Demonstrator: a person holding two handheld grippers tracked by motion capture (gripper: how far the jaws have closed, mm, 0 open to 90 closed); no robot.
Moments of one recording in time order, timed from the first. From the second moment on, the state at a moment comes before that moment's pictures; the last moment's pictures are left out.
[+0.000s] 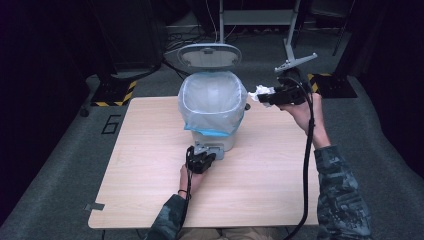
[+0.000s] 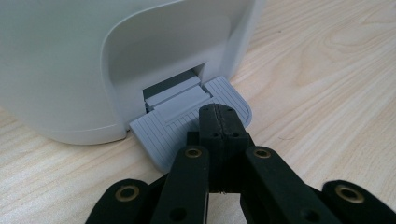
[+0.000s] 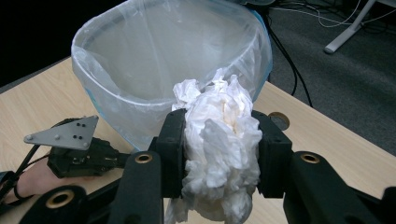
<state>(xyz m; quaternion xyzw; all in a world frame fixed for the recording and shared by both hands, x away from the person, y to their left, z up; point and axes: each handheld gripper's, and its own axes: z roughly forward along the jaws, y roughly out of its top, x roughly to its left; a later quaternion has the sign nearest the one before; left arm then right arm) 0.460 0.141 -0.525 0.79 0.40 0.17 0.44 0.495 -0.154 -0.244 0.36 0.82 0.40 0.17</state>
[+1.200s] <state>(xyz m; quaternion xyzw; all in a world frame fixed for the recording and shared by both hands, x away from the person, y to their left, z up) 0.460 0.142 -0.525 0.78 0.40 0.17 0.44 0.515 -0.091 -0.196 0.31 0.85 0.39 0.17</state>
